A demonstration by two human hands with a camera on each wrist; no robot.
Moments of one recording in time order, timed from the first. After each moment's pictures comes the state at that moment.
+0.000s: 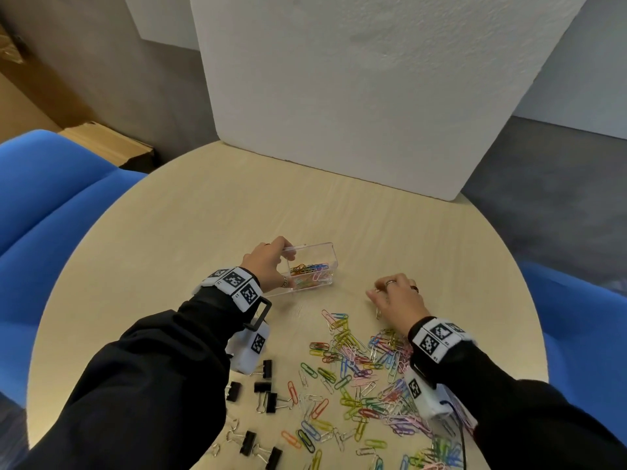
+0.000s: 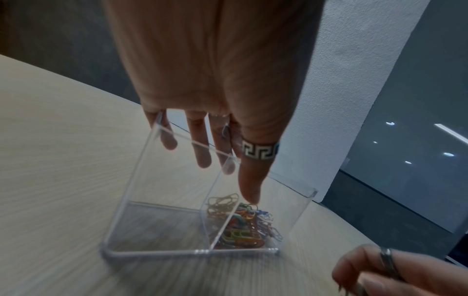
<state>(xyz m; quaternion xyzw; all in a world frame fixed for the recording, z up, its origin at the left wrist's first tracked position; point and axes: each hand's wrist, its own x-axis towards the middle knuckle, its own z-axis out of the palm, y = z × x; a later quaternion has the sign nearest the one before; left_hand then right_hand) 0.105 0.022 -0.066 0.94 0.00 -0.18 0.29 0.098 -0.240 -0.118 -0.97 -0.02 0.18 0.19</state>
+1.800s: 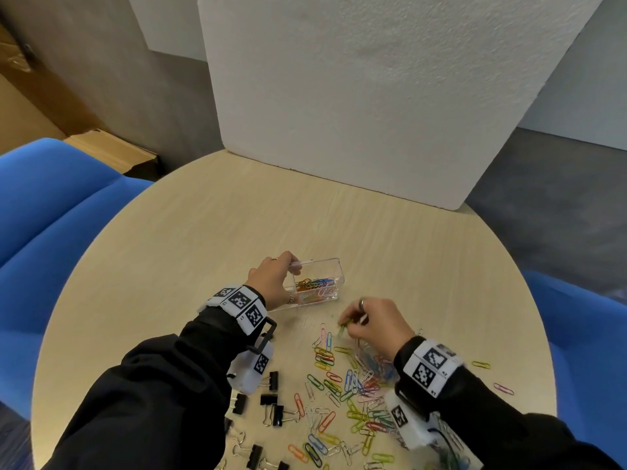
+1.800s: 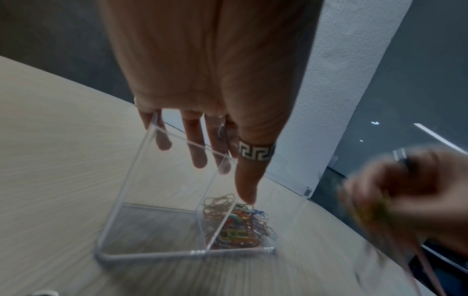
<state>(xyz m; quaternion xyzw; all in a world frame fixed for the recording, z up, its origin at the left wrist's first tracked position) 0.097 0.022 -0.065 0.94 -0.01 -0.19 0.27 0.067 -0.189 -0.063 -0.90 -0.13 0.22 0.34</state>
